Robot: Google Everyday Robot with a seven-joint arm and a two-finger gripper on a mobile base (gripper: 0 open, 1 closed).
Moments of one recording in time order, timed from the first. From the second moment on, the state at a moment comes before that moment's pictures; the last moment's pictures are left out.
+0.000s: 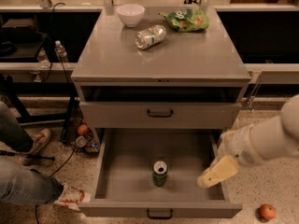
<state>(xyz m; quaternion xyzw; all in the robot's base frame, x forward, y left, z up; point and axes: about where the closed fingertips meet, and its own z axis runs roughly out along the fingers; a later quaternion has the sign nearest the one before) 0.420 -0.176 0.725 -0.43 0.86 0.18 0.22</state>
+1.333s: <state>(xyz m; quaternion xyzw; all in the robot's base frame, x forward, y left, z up) 0.433 -0.149 0.619 -0.36 0.87 0.22 0.26</state>
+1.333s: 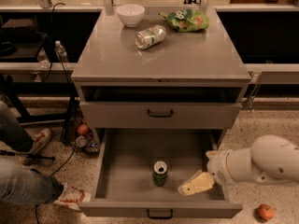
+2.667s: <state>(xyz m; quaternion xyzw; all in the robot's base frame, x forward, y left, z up) 0.474 -0.118 0.472 -0.28 0.87 0.24 0.32</state>
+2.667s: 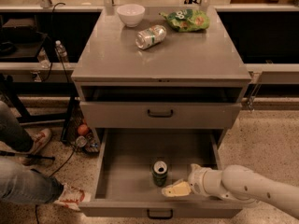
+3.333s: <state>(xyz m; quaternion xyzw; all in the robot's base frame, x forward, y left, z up) 0.498 -0.074 0.450 -0.30 0.84 0.29 0.36</state>
